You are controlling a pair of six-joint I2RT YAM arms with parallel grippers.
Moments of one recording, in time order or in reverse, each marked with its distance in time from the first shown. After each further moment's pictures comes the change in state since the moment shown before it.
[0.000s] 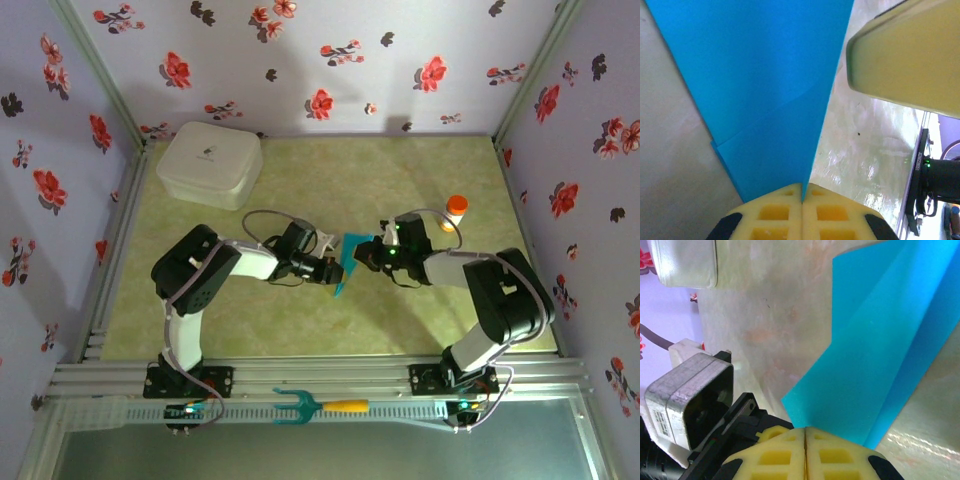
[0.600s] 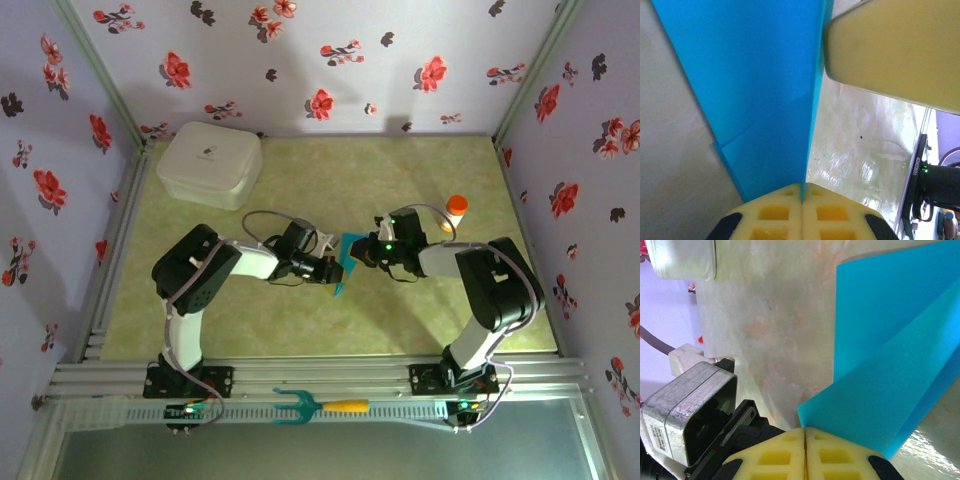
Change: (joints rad) left arm 0.002 0.003 0.006 -0.012 -0.007 -0.038; right arm -0.001 0.076 0.063 -0.017 -0.035 -0.041
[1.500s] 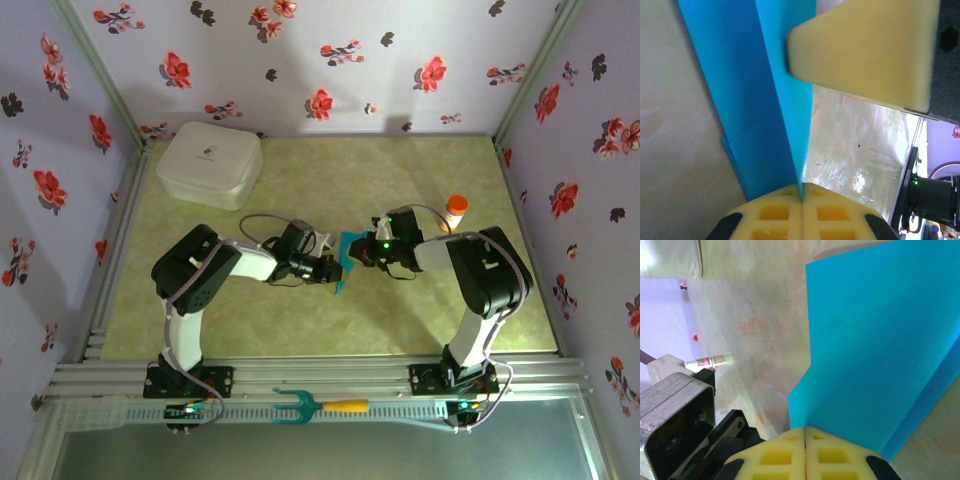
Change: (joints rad) left arm 0.004 0.000 -0.026 0.060 -0.016 -0.094; right arm -0.011 0.104 0.055 0.002 -0.039 -0.008
